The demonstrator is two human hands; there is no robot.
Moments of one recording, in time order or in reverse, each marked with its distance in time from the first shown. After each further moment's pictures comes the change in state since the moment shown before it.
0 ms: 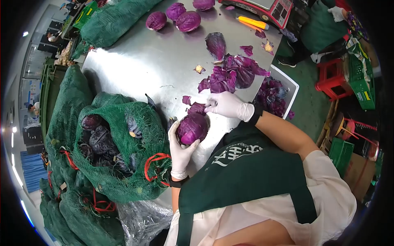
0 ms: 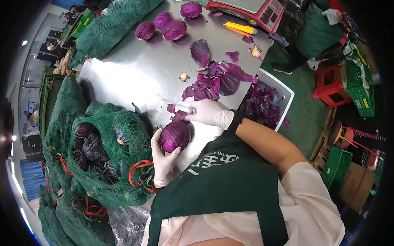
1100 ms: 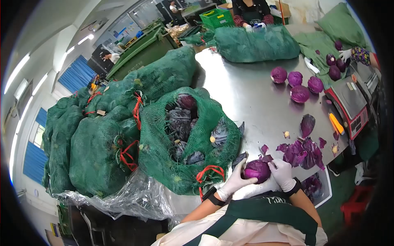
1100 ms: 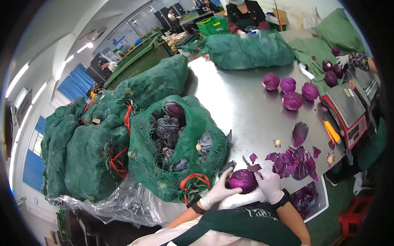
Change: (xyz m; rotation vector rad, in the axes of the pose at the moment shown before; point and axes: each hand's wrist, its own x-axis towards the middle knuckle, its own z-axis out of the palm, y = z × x) left_hand -0.017 -0.002 0.001 -0.163 0.040 -0.252; right_hand -0.003 -0.028 0.030 -0.203 0.264 -0.442
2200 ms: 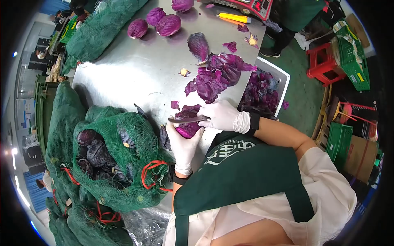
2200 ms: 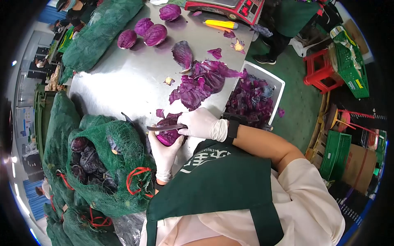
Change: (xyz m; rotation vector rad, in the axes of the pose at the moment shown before) left_hand 0.035 0.036 0.050 0.440 0.042 0.310; right_hand -0.029 -0.005 -0.041 -0.016 -0.225 0.178
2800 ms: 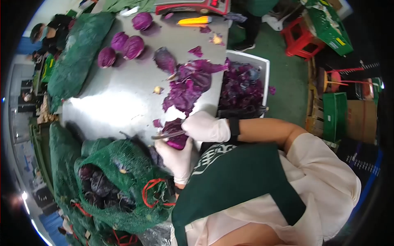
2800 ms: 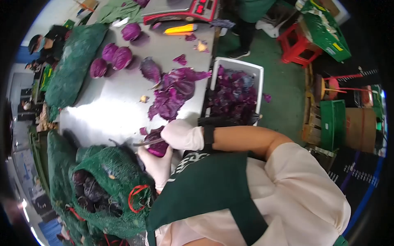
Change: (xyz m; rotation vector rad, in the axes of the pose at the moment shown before) left_hand -0.003 0.013 0.020 0.304 0.047 0.013; right_hand -0.004 -0.012 -0.002 -0.202 -0.004 0.089
